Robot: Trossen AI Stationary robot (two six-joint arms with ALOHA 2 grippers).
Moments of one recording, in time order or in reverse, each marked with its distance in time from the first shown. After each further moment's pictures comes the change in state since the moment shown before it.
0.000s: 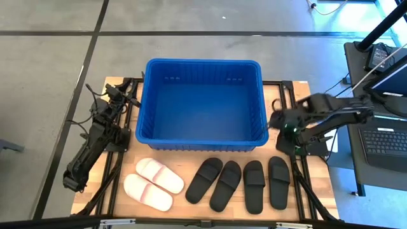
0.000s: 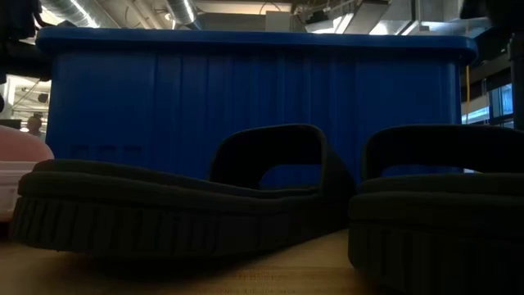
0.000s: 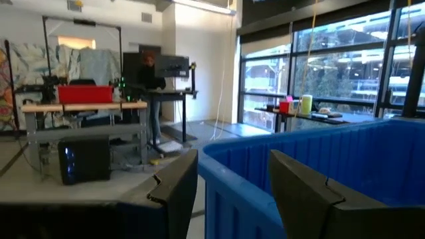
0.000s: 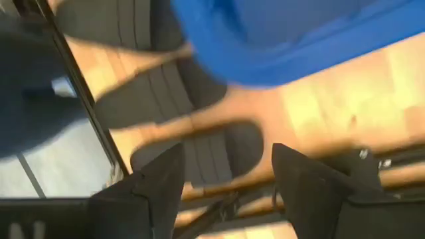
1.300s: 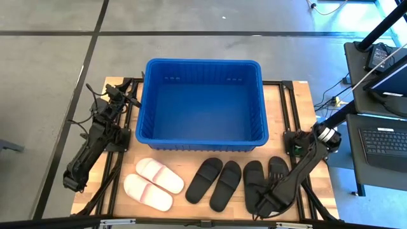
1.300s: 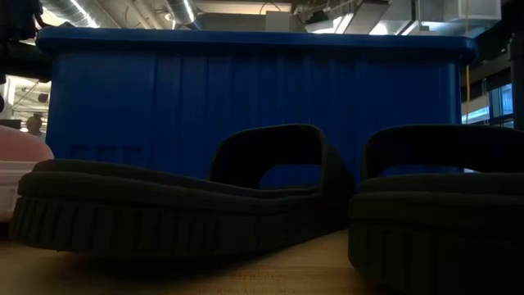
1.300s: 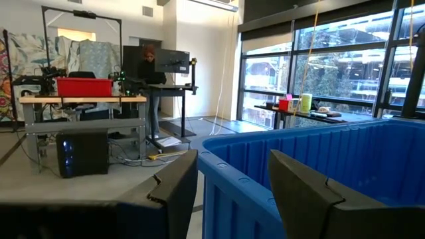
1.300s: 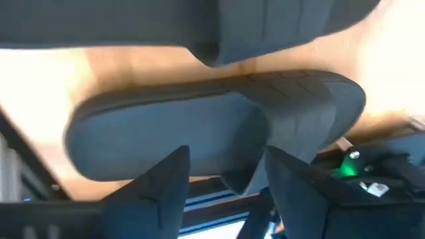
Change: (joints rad) left arm 0.000 0.000 0.001 -0.015 0.000 -0.015; right arm 0.659 0.723 0.000 0.156 0.056 0.330
